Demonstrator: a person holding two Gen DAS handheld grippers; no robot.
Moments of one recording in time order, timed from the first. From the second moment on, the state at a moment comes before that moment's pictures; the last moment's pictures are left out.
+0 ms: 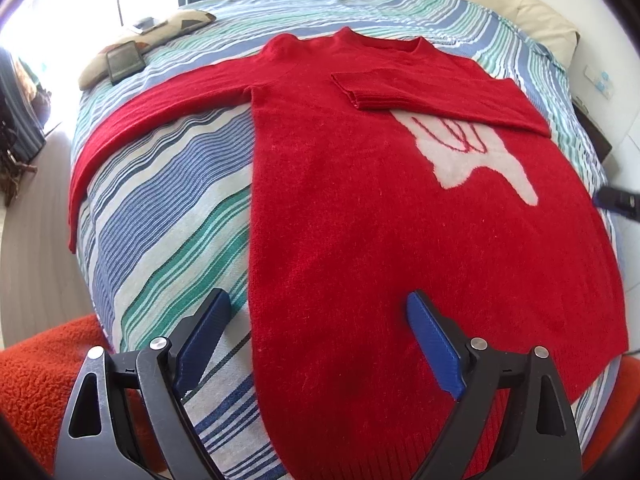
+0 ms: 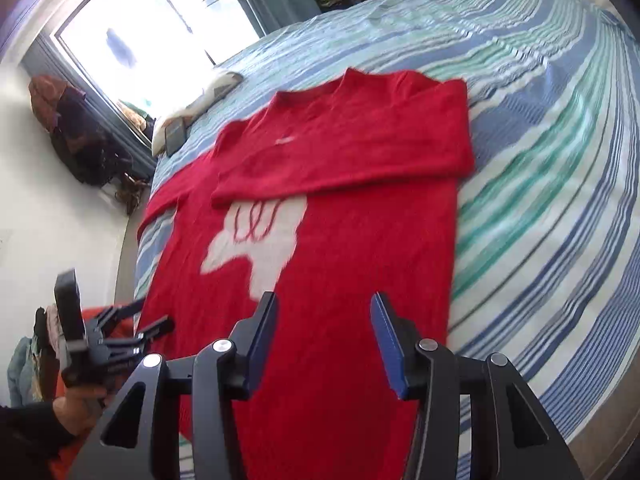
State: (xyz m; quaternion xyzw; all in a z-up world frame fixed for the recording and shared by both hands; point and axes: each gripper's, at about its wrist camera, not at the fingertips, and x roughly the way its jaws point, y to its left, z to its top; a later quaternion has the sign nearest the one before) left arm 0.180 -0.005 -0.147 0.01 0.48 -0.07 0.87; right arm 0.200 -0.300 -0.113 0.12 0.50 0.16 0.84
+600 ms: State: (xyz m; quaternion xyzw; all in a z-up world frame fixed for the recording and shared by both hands) left arm 0.177 -0.005 -0.154 0.03 0.49 -0.08 0.87; right arm 0.097 -0.253 -0.156 0.10 0.49 0.04 0.87
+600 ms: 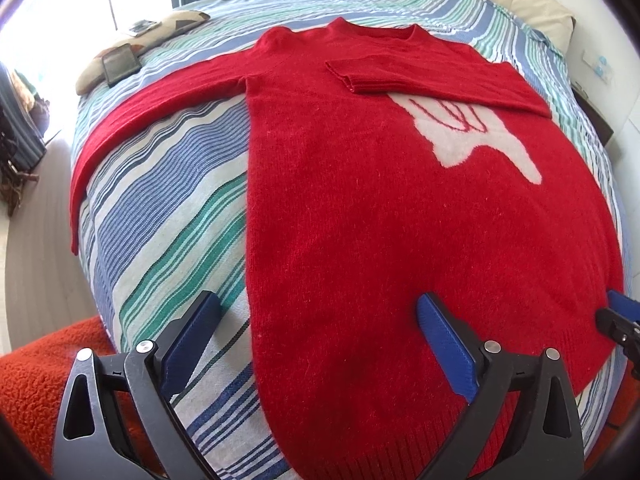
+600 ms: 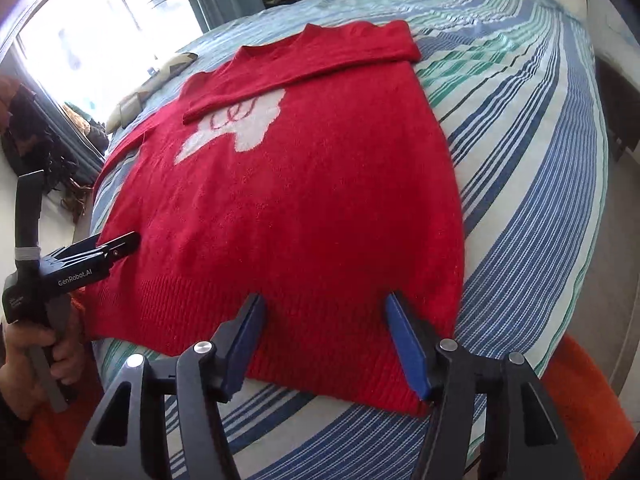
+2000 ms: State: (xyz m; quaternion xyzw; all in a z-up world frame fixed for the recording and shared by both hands) left arm 0.241 0.359 -0.250 -0.67 0.32 0.12 0.66; right arm 0.099 -0.239 -0.161 0.06 0.47 0.03 0.88
